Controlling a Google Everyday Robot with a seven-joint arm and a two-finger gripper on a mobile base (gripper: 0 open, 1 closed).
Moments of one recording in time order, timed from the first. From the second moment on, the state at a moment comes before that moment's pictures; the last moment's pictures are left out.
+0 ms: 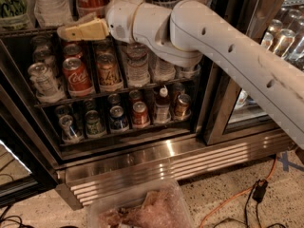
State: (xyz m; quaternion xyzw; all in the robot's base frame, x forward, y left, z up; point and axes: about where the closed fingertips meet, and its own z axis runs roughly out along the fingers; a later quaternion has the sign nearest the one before) arm 0.638 0.146 1.053 -0.43 0.51 0.31 0.68
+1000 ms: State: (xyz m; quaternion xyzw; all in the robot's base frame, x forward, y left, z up) arm 0.675 0.155 1.053 -0.43 0.53 0.32 0.66
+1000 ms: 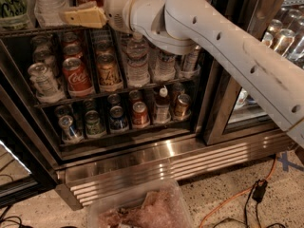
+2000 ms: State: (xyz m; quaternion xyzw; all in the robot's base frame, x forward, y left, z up) arm 0.674 0.155 1.059 -0.43 0.53 0.32 0.66
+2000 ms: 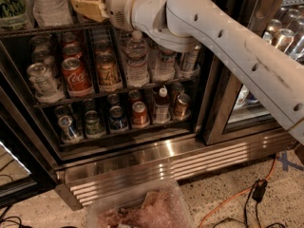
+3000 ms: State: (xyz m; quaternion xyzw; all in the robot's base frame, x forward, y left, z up) arm 0.670 0.157 1.069 -0.45 0.51 0.32 0.66
